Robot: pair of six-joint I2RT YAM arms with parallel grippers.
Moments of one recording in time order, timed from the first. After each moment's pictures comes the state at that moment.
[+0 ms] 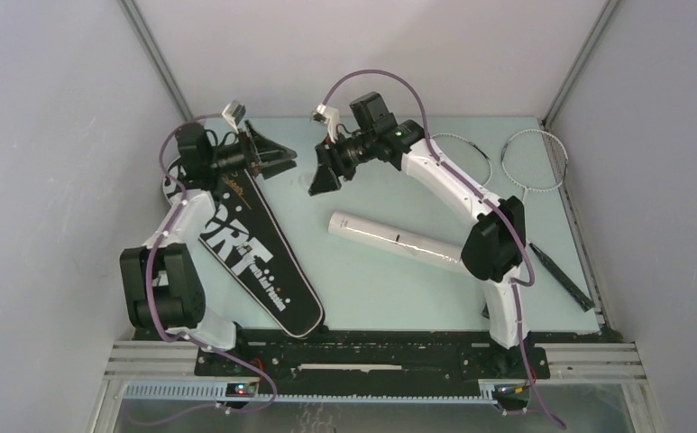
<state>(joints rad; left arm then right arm) 0.11 1.52 1.09 0.24 1.25 -0.94 0.66 2.11 2.13 -0.70 -0.80 -0.02</state>
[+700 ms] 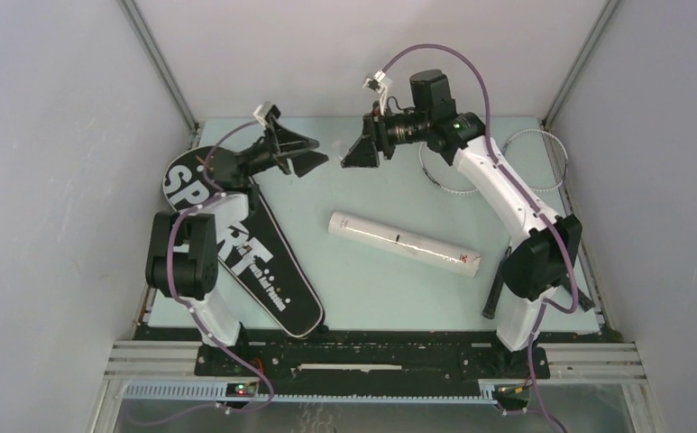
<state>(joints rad) -0.07 1.73 1.01 1.36 1.15 -2.00 0.49 1.83 1.91 -0.55 -0.90 0.07</state>
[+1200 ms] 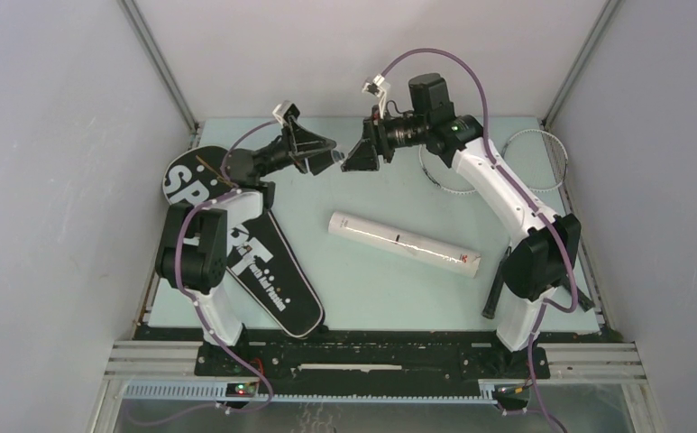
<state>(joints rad) -0.19 1.80 1.06 1.43 1.08 -2.09 0.49 1.82 1.88 -0.53 -0.93 0.07</state>
